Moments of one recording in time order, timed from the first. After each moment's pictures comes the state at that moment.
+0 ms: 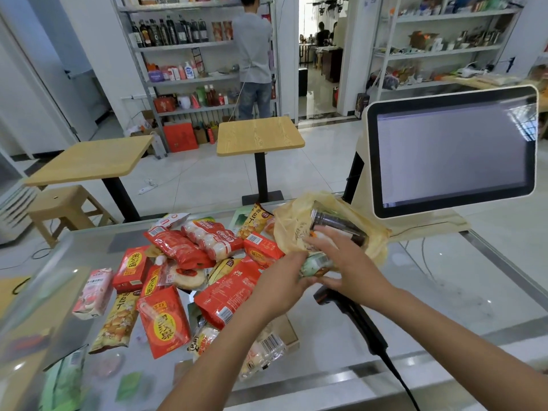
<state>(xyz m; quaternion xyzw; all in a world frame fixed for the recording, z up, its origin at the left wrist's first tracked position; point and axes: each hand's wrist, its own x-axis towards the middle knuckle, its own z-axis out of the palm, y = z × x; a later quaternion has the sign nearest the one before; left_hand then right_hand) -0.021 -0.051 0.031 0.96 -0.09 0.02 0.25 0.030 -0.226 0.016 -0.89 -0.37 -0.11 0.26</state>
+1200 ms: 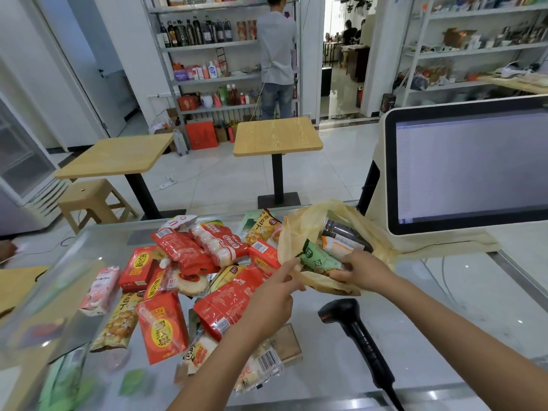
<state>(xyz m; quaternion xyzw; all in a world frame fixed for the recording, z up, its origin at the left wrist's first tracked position) -0.012 -0.034 -0.014 0.97 -0.10 0.07 0.22 0.103 -0.233 0.005 -0.96 -0.21 0.12 0.13</state>
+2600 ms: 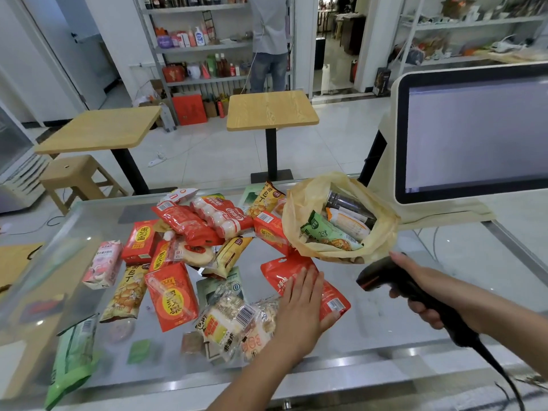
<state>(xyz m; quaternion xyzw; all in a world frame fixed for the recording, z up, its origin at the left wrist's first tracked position) -0.060 -0.084 -0.070 0.99 -0.02 -0.12 0.12 -0.017 -0.286 0.079 -0.81 0.12 0.38 0.43</state>
